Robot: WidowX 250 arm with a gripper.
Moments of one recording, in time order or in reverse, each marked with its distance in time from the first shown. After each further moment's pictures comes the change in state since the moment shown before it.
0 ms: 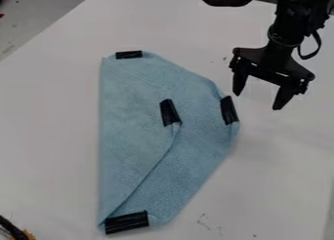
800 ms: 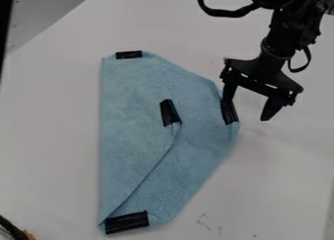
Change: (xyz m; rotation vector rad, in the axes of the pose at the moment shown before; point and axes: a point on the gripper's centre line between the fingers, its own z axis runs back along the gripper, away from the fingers) arm -0.016 0.012 -0.007 0.066 0.051 0.053
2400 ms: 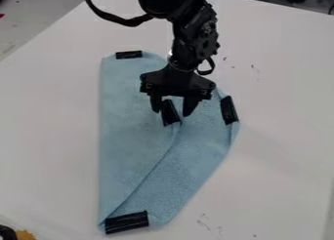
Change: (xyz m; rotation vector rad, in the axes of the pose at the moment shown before) arm -0.027 0.102 -0.036 0.026 -0.093 0.350
